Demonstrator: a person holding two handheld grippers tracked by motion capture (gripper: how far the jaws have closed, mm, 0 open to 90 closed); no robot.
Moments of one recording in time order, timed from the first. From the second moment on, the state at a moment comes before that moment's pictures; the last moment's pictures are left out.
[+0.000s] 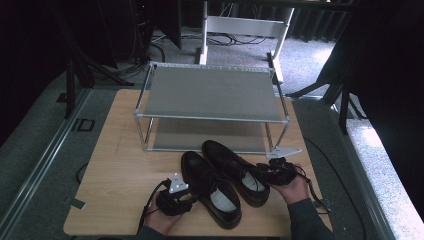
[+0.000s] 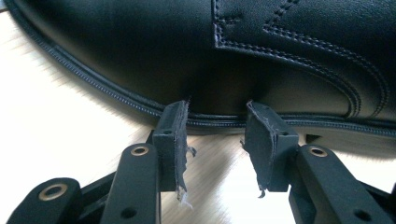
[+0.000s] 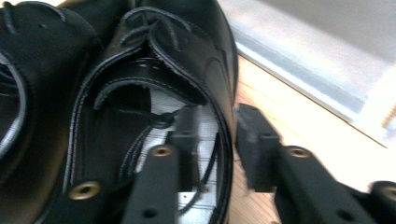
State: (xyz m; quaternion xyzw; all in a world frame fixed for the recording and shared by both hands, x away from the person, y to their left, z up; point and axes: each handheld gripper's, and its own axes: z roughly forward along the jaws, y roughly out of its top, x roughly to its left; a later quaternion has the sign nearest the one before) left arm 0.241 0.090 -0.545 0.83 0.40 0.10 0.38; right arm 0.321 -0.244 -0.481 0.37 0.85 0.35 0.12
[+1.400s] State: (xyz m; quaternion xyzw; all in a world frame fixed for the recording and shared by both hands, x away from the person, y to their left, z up) left arm 0.271 0.031 -0.544 0.84 0.36 0.08 0.38; right arm 0.326 -0.276 -0.478 0.41 0.83 0.35 0.17
